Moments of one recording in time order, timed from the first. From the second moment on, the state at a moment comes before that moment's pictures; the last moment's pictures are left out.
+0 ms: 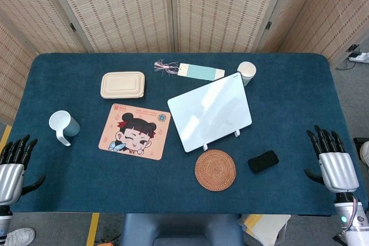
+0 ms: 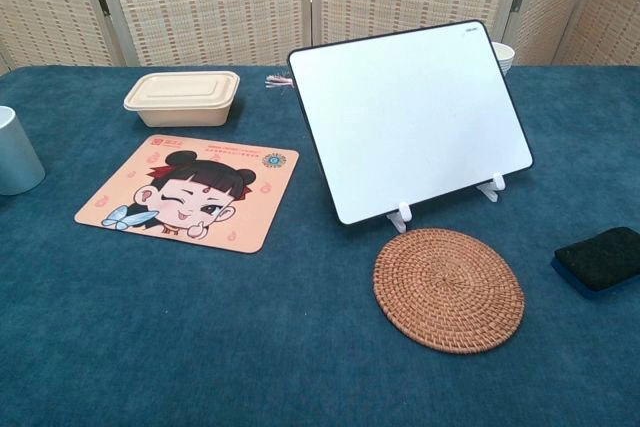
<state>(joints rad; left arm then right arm) -0.10 -1.14 -0.05 -1.58 1.49 1.50 0.12 0.11 -1.15 0.06 -1.62 -1.46 1.42 -0.20</state>
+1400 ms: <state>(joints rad) -0.09 -1.13 -0.05 -1.59 1.48 1.49 0.07 0.34 -1.28 0.02 -1.51 -1.43 1.05 -0.57</state>
